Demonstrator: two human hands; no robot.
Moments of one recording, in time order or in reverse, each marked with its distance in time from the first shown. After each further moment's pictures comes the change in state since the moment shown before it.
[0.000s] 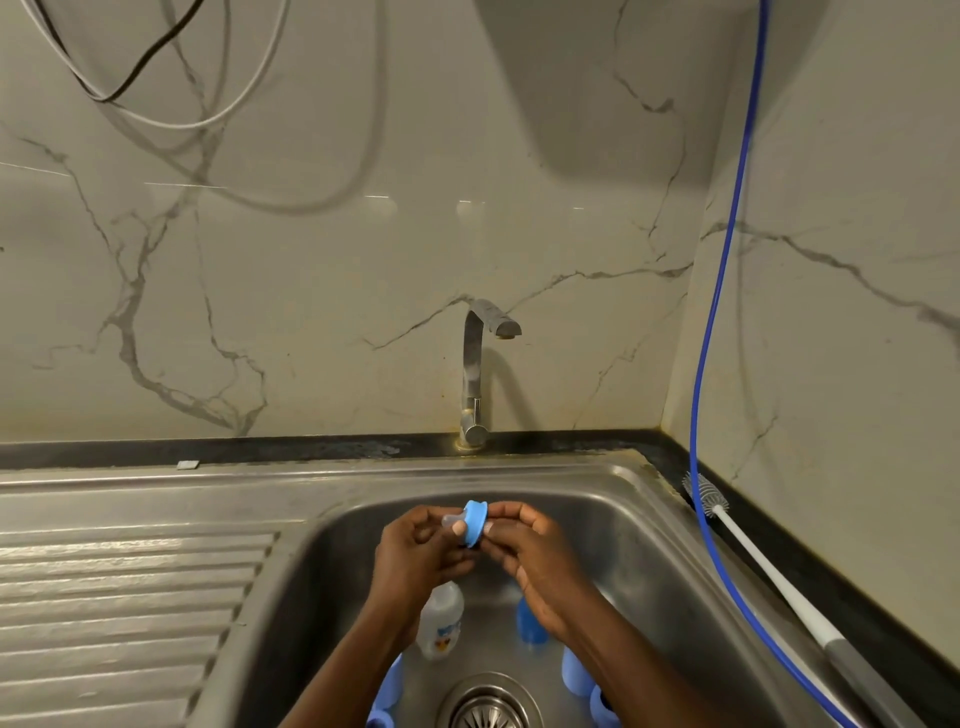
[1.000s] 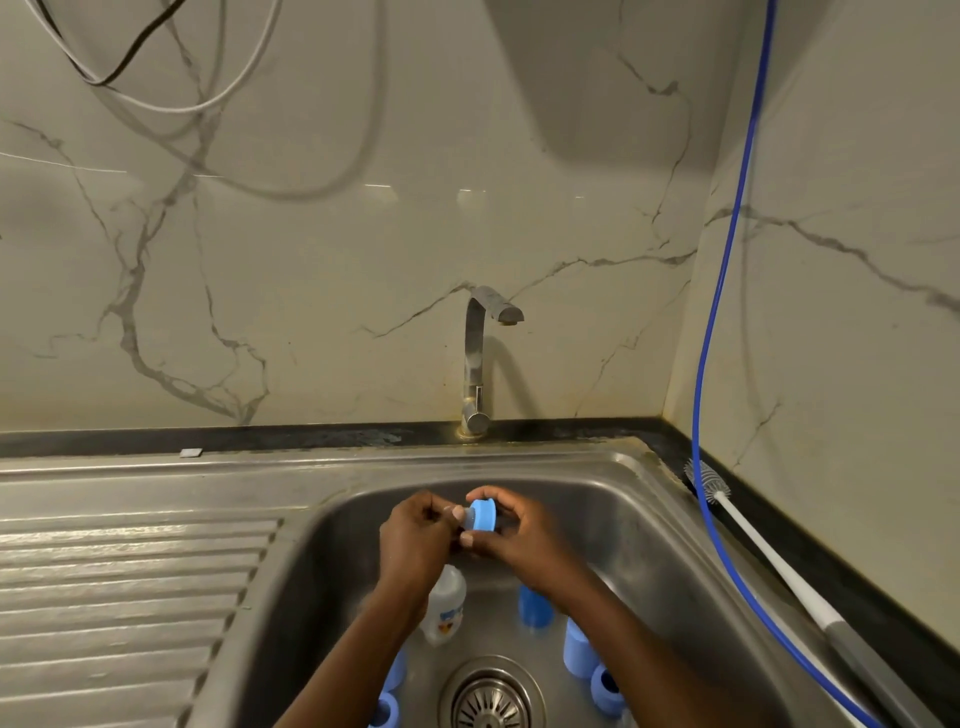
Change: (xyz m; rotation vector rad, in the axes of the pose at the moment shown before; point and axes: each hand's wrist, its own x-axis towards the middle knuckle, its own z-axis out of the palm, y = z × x) left_hand 0.000 0.006 0.009 0.220 0.204 -0.049; right_hand 0.011 0.008 -0.007 -0.482 -0.140 -0.219
